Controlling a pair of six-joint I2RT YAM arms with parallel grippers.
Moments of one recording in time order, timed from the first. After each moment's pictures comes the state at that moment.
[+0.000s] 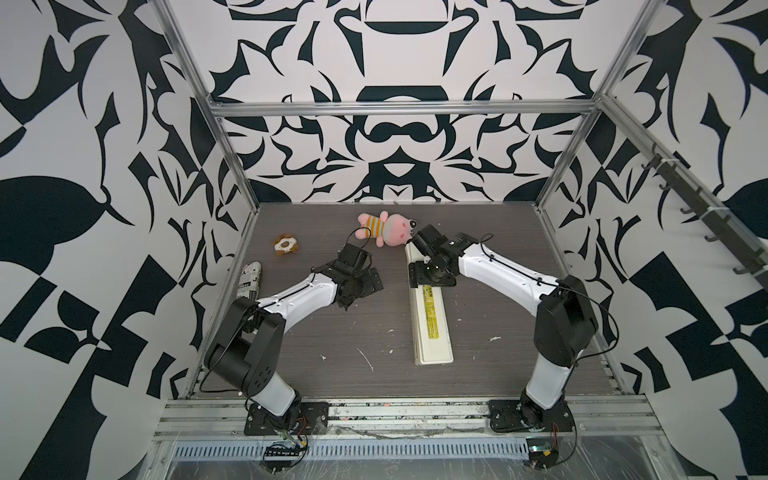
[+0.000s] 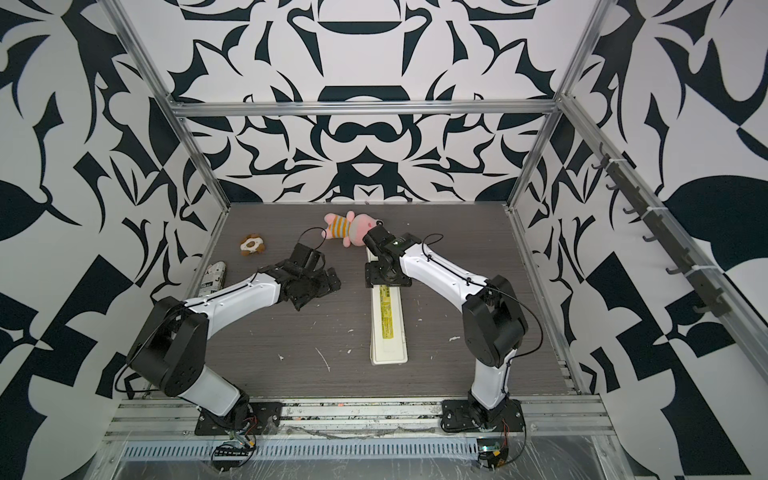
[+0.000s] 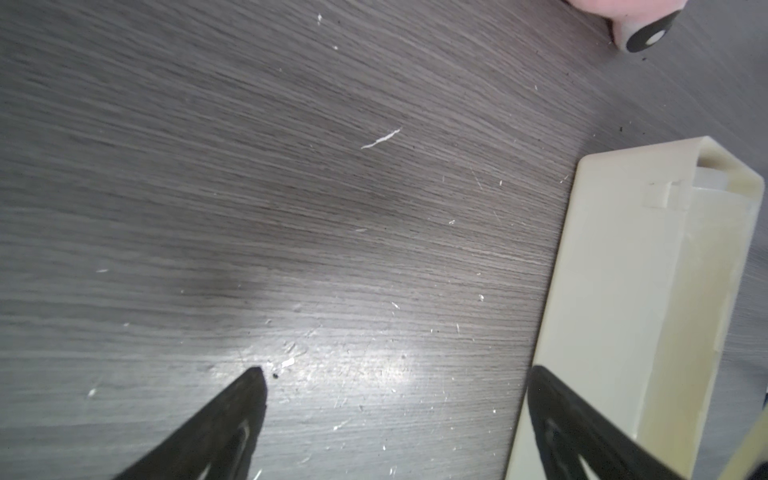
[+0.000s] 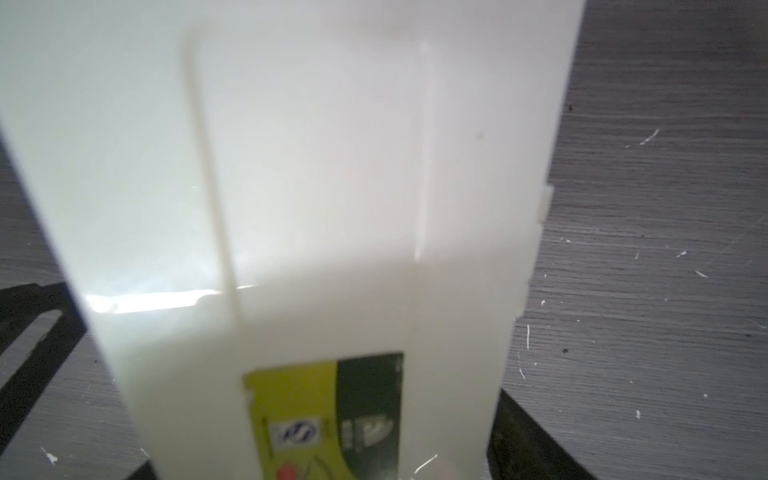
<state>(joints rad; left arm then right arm) -0.53 1.58 0.97 -0.42 0.05 -0.81 0.66 1.80 1.49 -0.92 0.07 0.61</state>
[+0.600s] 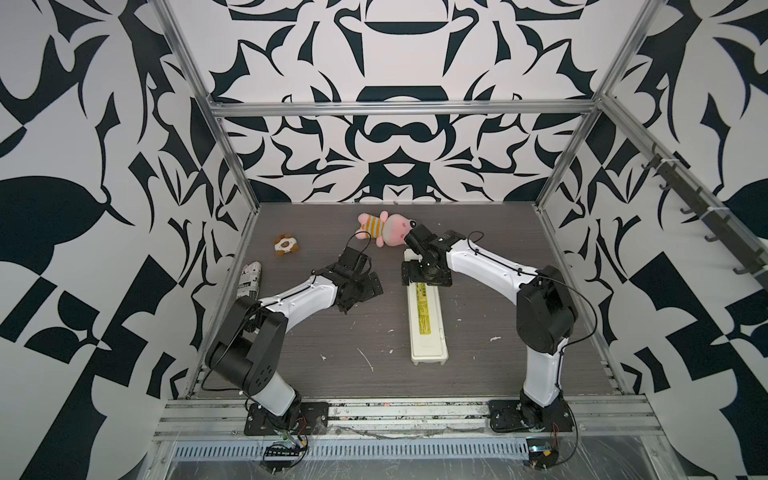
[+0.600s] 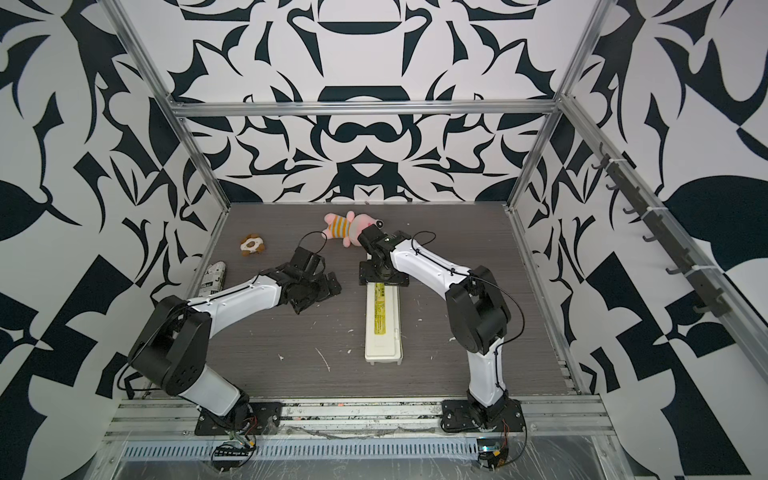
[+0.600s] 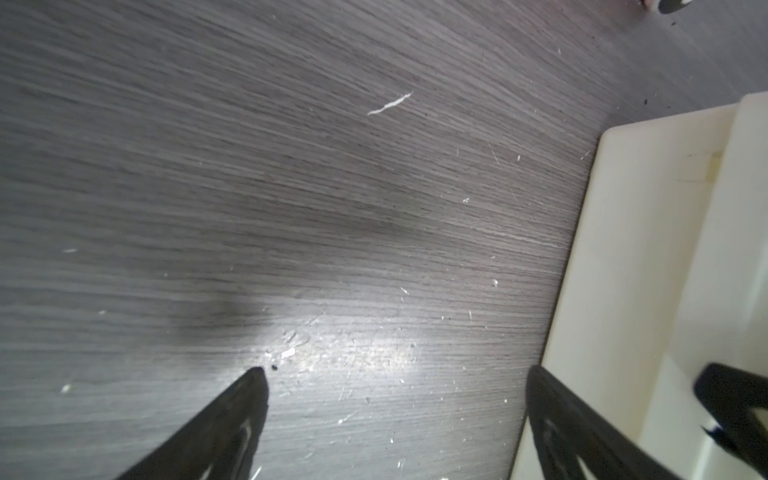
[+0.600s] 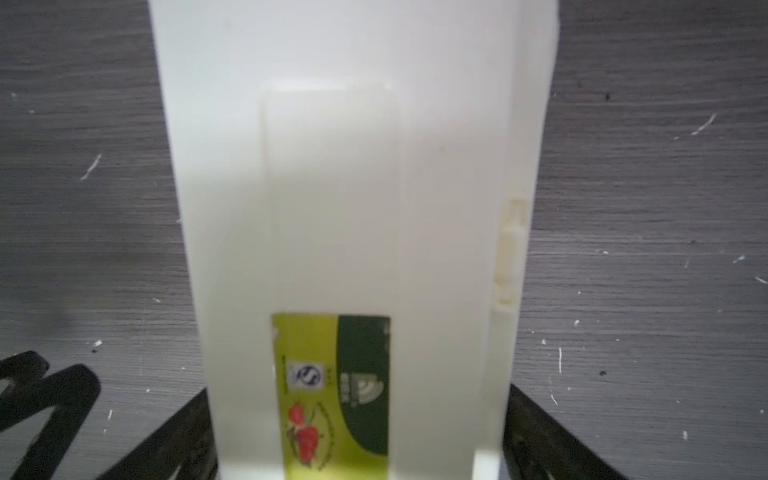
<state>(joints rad) -0.53 1.59 0.94 -0.40 0.08 -0.81 0.66 1.92 1.57 -0.93 0.05 0.67</state>
